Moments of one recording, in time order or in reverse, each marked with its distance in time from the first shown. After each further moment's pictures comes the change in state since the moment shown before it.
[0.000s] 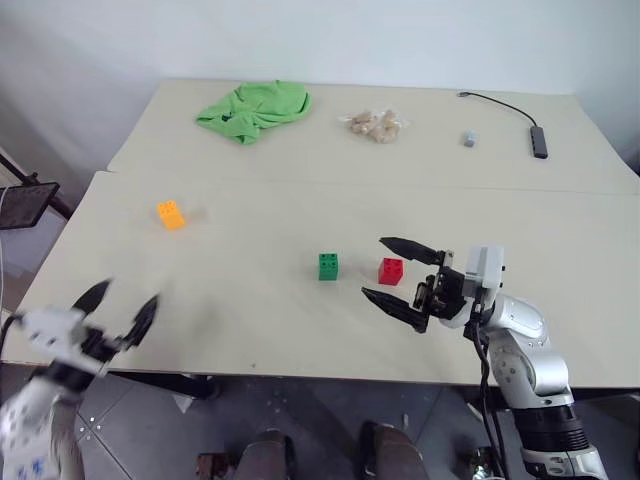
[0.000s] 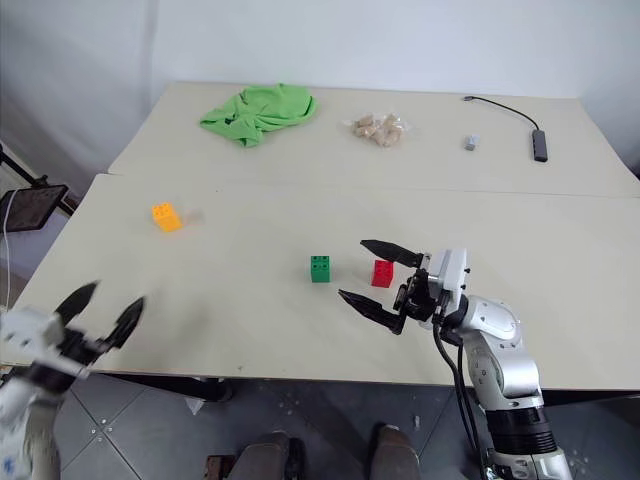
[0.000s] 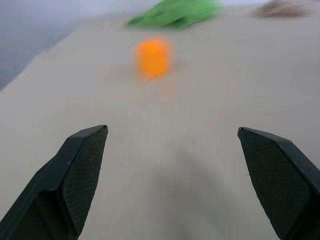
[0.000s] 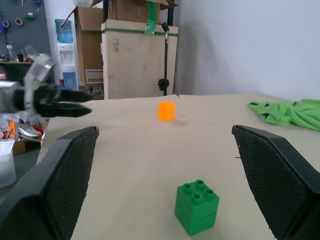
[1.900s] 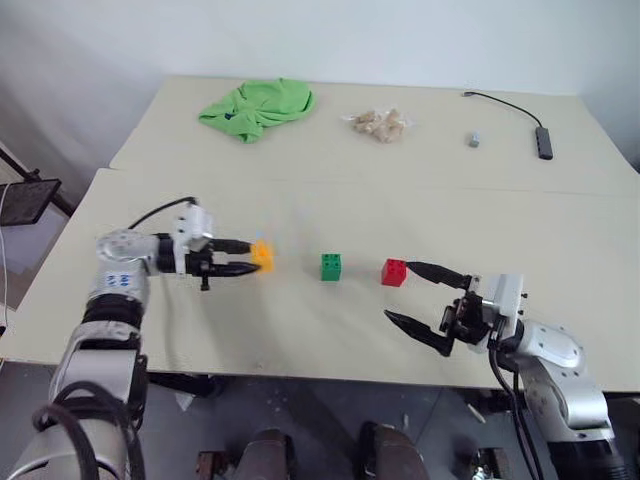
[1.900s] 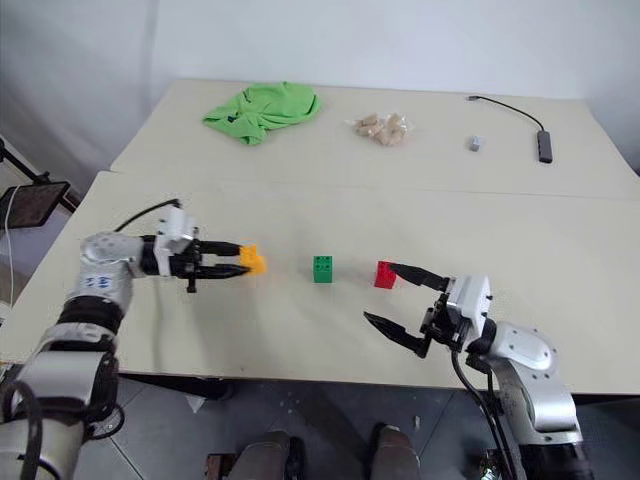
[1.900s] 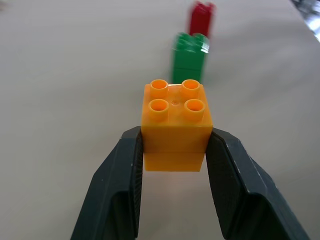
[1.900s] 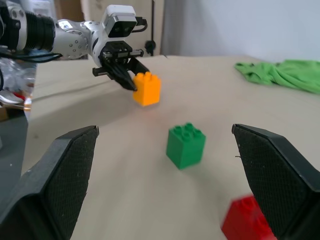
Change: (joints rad) left arm -1.138 0.257 -0.659 1.107 0.224 -0.286 -0.959; right arm 0.207 -0.109 -0.084 -0.105 -0.032 -0.016 -0.048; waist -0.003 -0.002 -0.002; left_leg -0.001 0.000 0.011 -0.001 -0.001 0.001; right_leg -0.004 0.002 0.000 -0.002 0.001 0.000
